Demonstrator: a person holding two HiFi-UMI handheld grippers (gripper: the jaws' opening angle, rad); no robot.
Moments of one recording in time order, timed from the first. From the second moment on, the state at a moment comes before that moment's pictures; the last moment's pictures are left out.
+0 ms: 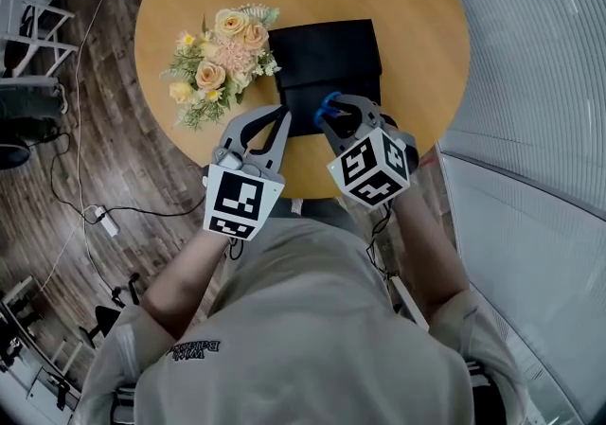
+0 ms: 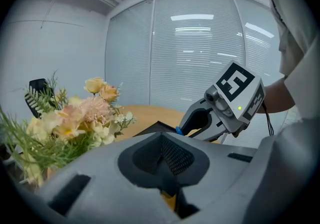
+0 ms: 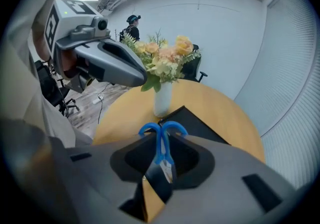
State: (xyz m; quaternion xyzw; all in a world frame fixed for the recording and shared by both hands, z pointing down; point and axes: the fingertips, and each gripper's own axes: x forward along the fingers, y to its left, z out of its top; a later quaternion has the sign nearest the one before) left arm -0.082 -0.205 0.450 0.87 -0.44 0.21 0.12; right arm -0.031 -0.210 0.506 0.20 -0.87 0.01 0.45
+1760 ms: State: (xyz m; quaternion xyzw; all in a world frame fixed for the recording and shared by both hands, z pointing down) left arm -0.073 -0.200 0.537 0.84 -0.45 0.25 0.18; right arm -0.034 -0.216 0.658 0.13 -0.84 0.09 0.51
